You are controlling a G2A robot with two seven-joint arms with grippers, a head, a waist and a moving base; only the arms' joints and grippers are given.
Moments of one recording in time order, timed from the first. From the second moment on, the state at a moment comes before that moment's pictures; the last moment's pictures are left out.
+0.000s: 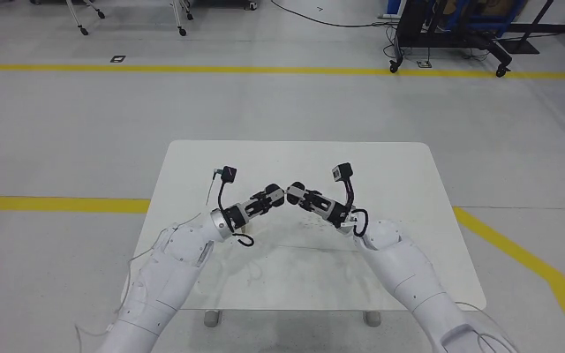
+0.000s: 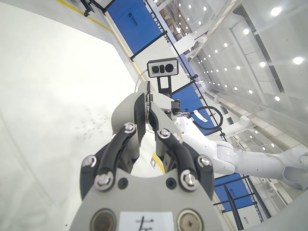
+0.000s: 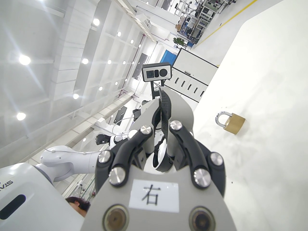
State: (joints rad) left arm 1.15 -1.25 -1.10 -1.28 -0.01 -0.55 -0.61; right arm -1.07 -1.33 1.04 -1.00 0.35 -0.71 0.73
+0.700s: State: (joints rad) left arm 1.15 -1.25 -1.12 -1.28 -0.03 -0.55 -0.55; right arm -1.08 -1.32 1.05 -1.01 0.35 -0.70 0.73
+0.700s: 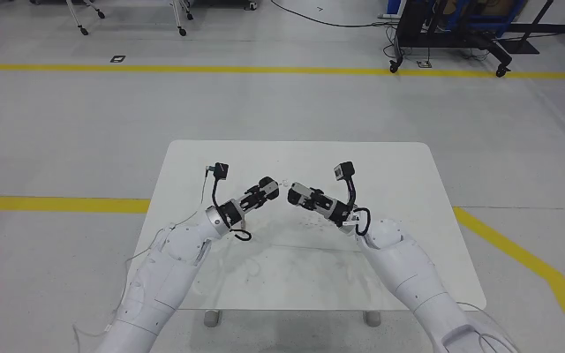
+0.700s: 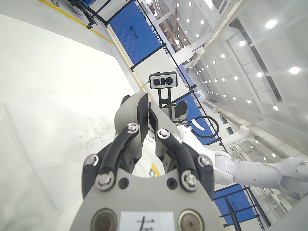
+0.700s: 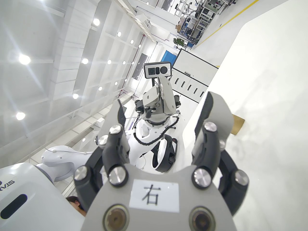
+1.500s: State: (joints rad) left arm 1.14 -1.23 -1.08 -1.30 0.05 -0.58 -0.76; right arm -1.03 -1.21 1.07 -1.04 0.35 -0.71 1.11
